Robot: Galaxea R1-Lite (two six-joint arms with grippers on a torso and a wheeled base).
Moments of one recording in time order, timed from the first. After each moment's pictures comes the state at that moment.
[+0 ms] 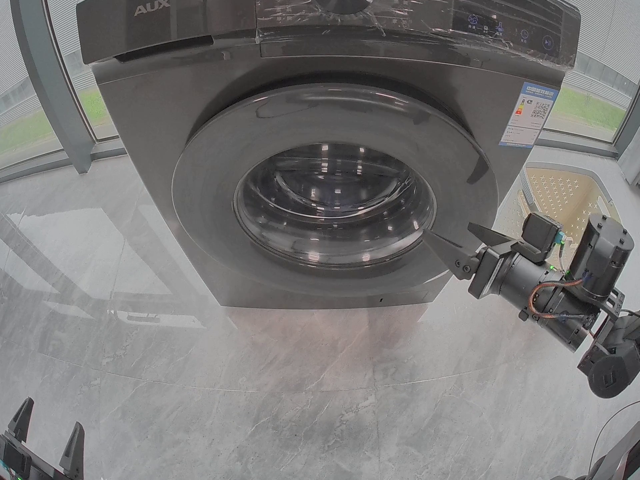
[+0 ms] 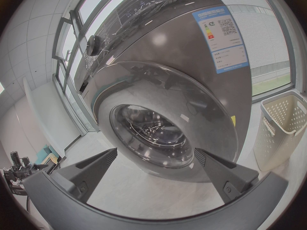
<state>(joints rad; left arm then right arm) 0.00 0.02 -0.02 0.00 0.02 0.00 0.54 1.65 -0.49 -1.22 -0.01 0.23</state>
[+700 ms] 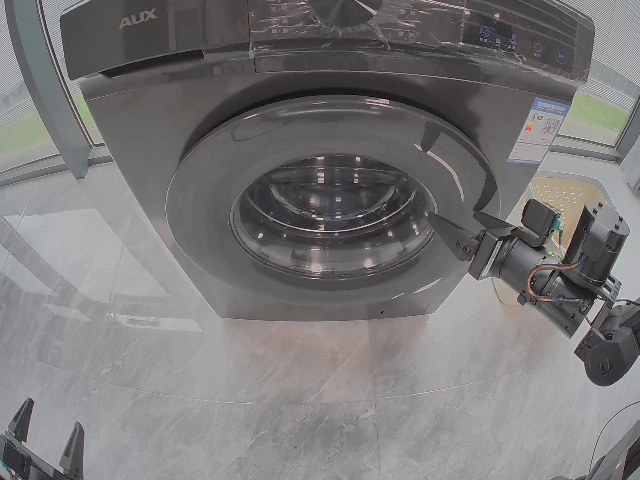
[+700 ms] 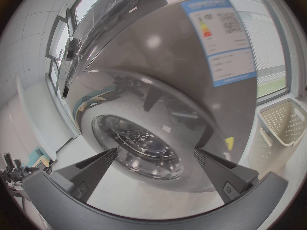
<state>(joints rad) 0.00 0.02 -0.02 0.00 0.02 -0.01 0.49 1.67 -0.56 -1.22 -0.05 0.21</state>
